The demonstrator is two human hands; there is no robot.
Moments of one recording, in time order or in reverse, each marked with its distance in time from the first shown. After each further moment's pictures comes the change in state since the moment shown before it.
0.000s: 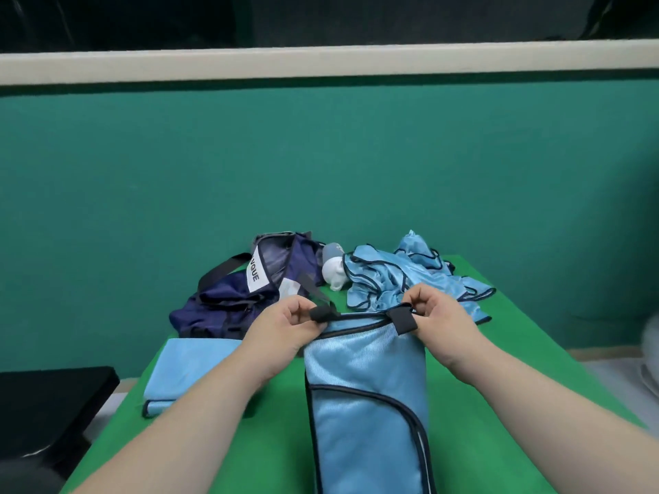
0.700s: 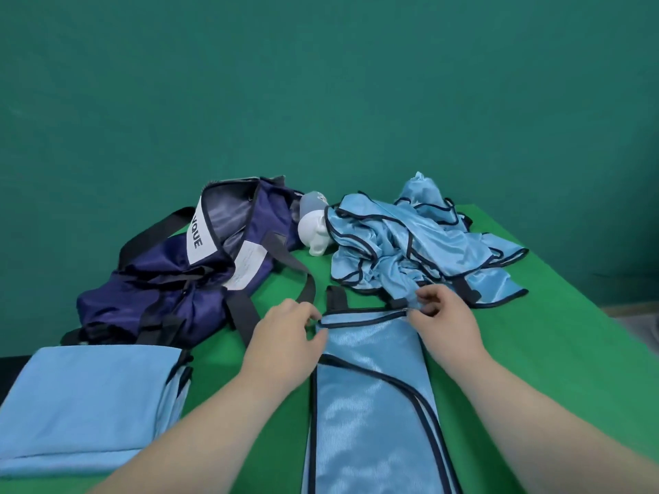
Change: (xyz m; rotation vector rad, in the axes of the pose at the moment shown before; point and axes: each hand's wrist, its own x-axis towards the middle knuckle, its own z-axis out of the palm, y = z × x) left_hand 0.126 -0.142 0.071 0.816 0.070 0.069; right_hand 0.116 0.189 -0.002 -0.323 0.265 0.175
